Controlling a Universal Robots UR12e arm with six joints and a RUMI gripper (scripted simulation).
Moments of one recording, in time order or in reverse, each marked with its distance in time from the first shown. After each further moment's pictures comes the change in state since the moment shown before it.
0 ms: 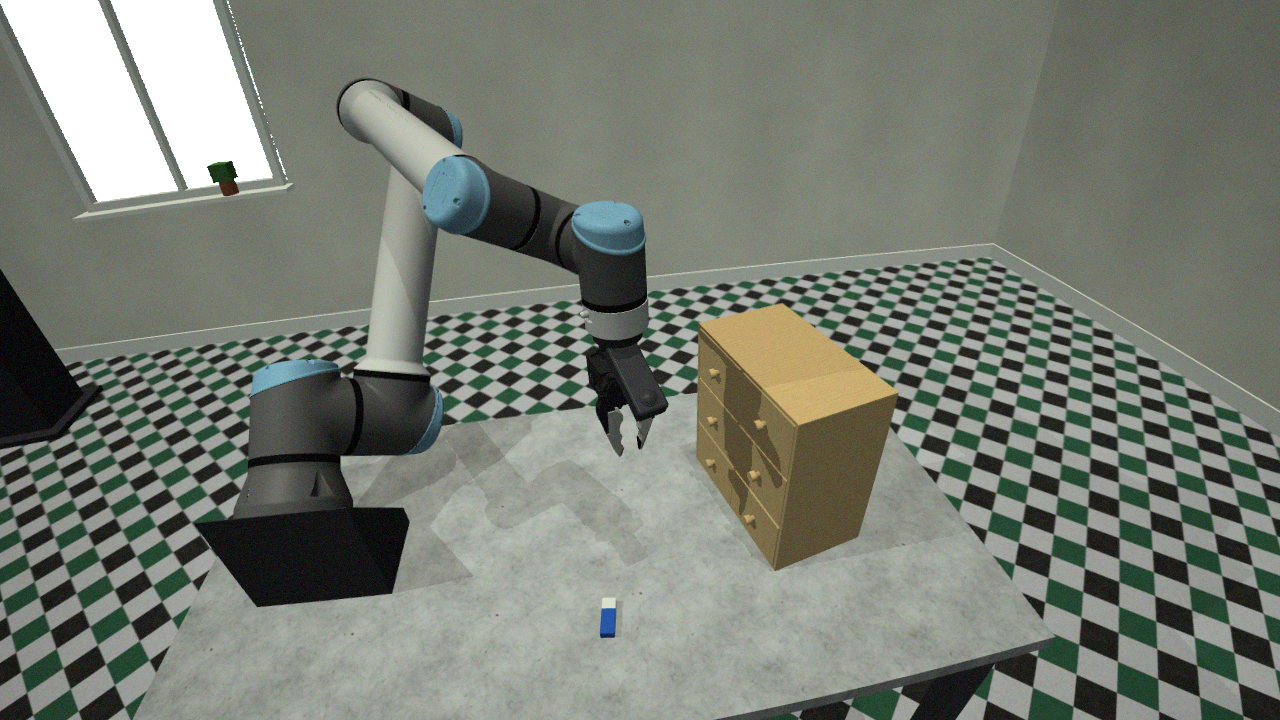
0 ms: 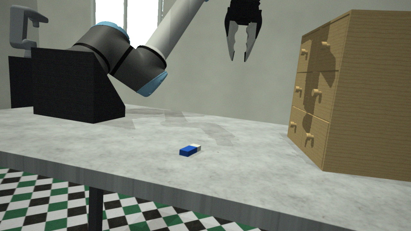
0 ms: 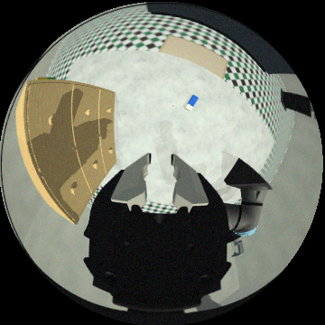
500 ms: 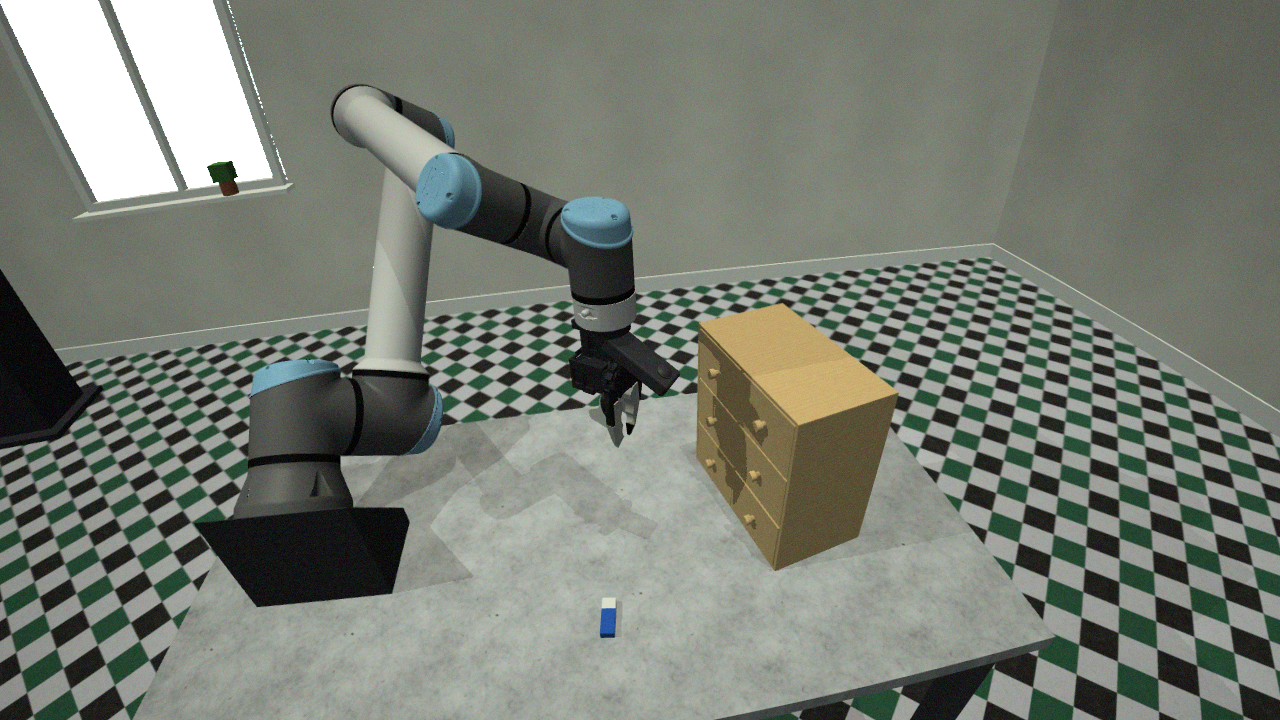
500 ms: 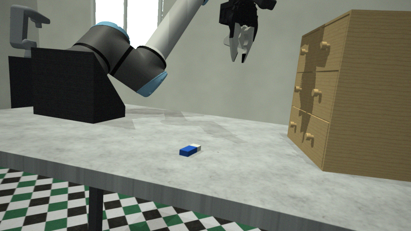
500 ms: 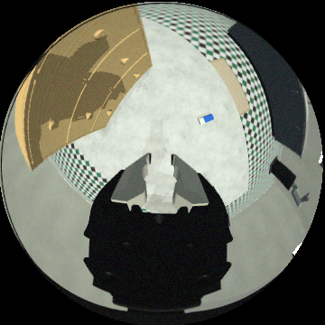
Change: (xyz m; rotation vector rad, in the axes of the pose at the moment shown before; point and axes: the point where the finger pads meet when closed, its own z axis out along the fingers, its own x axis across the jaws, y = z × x) arm -0.004 0.032 0.000 0.000 0.000 -0.594
